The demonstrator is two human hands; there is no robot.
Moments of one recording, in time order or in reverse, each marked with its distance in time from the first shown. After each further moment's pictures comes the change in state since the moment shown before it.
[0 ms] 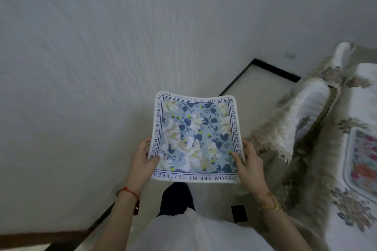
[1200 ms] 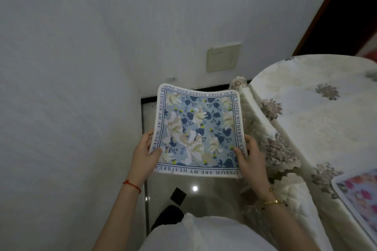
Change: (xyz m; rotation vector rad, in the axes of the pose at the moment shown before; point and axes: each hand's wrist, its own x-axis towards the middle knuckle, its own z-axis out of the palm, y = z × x) left_hand 0.657 0.219 0.506 0.155 -0.909 0.220; right_hand 0.551 0.117 -0.181 -0.016 0.788 0.503
